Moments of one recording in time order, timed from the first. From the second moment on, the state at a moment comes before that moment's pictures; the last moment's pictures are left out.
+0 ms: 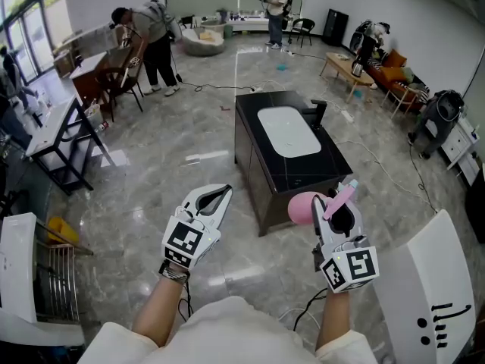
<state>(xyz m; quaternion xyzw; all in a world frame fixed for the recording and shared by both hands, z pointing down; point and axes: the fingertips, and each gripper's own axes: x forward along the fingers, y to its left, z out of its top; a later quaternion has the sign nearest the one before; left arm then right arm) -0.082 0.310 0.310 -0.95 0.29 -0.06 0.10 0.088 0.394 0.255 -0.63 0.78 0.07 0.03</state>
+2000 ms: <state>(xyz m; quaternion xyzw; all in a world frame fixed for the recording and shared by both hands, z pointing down) -0.002 0.053 0.344 -0.95 0.29 -0.06 0.08 0.163 0.139 0.282 -0.62 0.78 0.06 0.02</state>
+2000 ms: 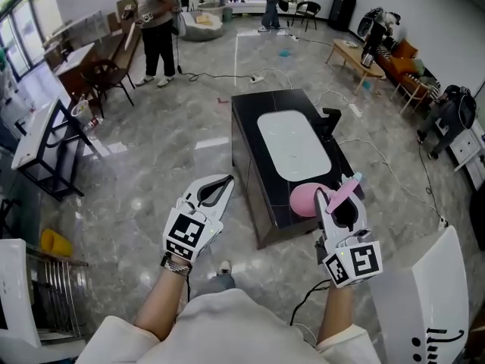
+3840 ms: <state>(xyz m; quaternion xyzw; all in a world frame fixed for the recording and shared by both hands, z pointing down) -0.049 -0.194 0.380 -0.95 0.28 -0.08 0.04 0.119 -0.122 0.304 -0.62 0.78 0.04 -0.01</state>
